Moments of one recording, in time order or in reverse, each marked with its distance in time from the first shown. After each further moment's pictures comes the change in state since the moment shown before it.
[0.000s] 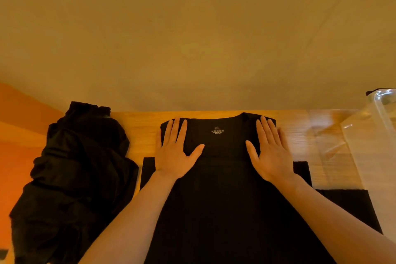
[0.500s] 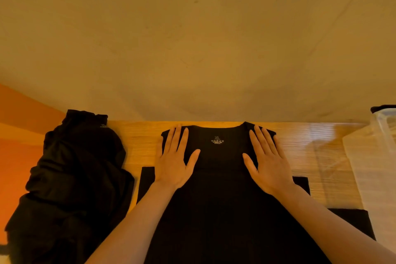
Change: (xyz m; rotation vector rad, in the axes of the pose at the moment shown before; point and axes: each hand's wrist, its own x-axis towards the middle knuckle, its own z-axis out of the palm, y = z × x) left_hand 0.009 0.008 -0.001 -0.006 0.000 0.026; right_hand 0.013 0.006 -0.007 -0.002 -0.016 -0.151
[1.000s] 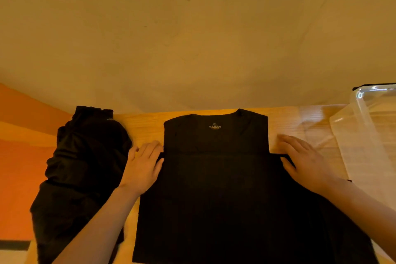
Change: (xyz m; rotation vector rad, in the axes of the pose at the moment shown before) left_hand -0.061 -0.074 -0.039 0.134 0.048 0.201; right_hand -0.066 0.077 -0.045 0.071 -0.097 -0.105
